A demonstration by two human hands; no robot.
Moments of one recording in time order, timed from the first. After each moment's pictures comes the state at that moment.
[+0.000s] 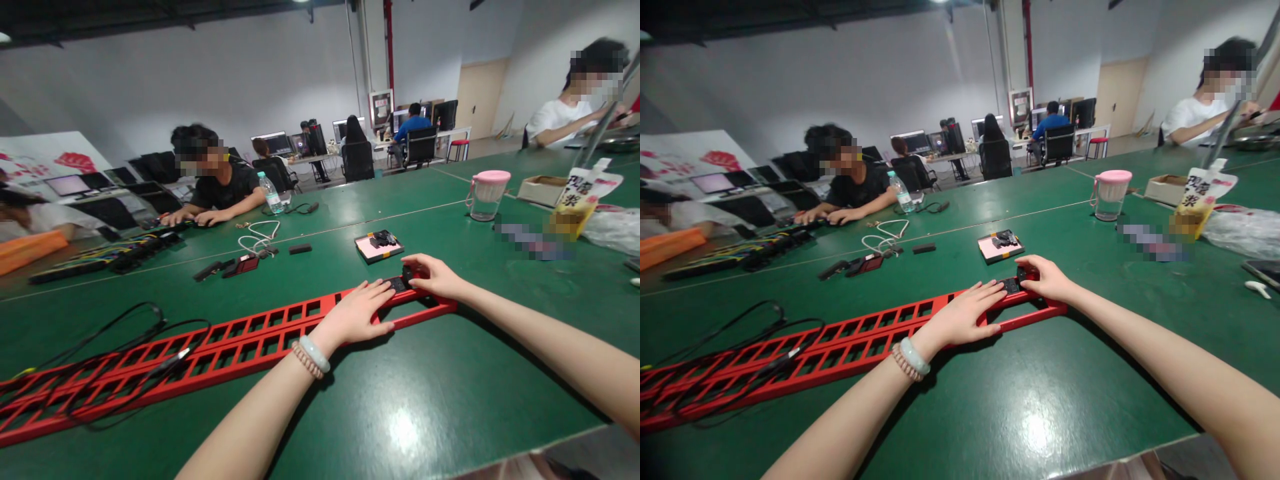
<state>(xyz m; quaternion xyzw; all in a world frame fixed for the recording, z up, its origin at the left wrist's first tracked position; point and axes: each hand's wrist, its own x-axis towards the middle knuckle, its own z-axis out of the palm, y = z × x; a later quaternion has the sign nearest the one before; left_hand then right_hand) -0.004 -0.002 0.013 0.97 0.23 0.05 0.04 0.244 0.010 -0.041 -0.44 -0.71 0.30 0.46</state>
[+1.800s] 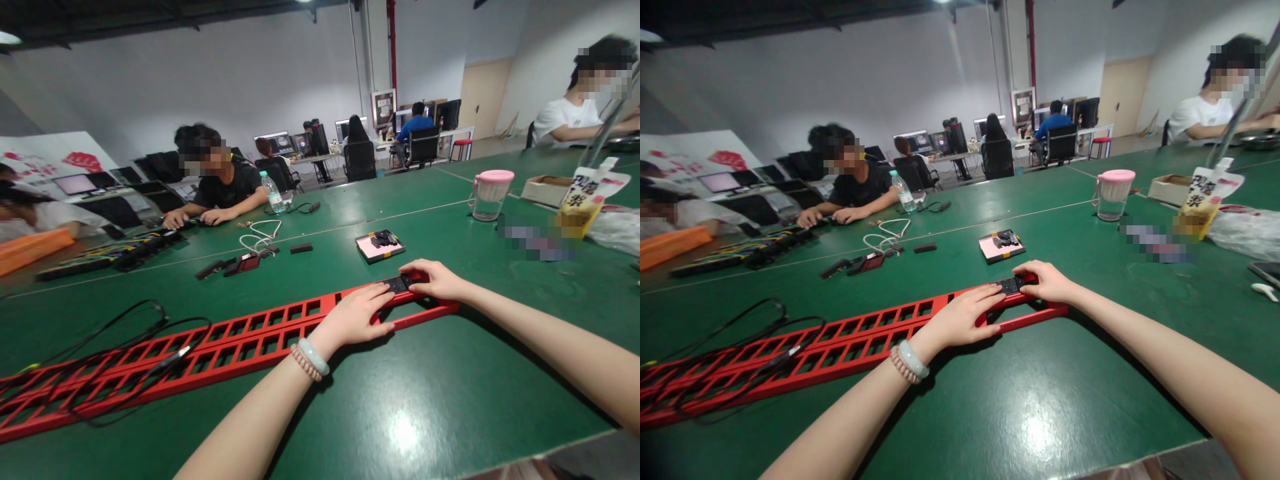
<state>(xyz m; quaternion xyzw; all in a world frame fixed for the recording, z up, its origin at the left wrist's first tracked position) -0.006 -0.007 0.009 0.97 0.24 0.10 0.05 0.244 0.005 -0.029 -0.46 -0.77 0.26 0.37</state>
